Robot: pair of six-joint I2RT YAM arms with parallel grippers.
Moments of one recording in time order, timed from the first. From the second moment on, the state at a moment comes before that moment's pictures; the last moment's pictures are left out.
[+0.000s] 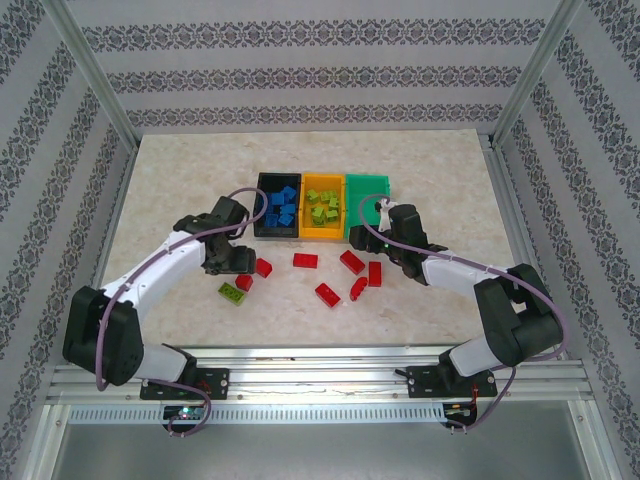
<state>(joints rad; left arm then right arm) -0.34 1.38 0.98 -0.92 -0.02 -0.37 0.38 1.48 0.65 0.21 -0.20 0.39</state>
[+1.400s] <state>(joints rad) -0.32 1.50 0.83 -0.86 0.02 -0.41 0.38 1.48 0.65 0.22 -0.20 0.40</state>
